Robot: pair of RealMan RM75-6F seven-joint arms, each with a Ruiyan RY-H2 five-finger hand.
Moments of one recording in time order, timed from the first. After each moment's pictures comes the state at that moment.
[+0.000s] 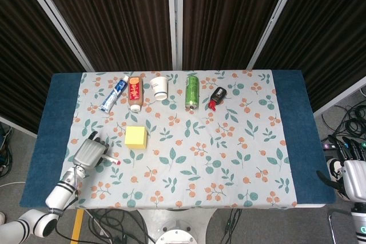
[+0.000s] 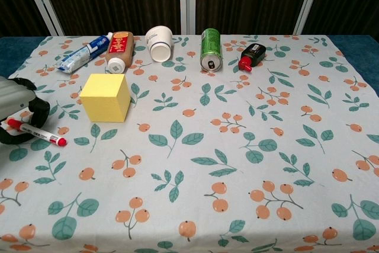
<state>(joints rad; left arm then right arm) -0.46 -1.57 0.01 -1.14 1.44 1.03 0.31 0.04 -1.08 0.07 -1.55 -1.51 1.52 0.13</state>
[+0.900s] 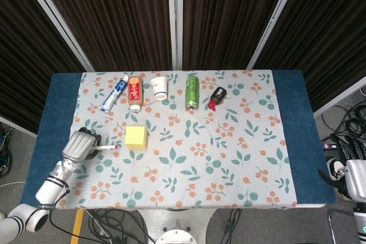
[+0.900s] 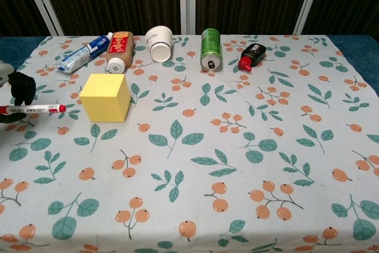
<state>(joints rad) -0.47 -1.57 0.00 -0.97 1.52 1.13 -0.05 0.04 -1.07 0.08 -1.56 -1.52 1.54 0.14</state>
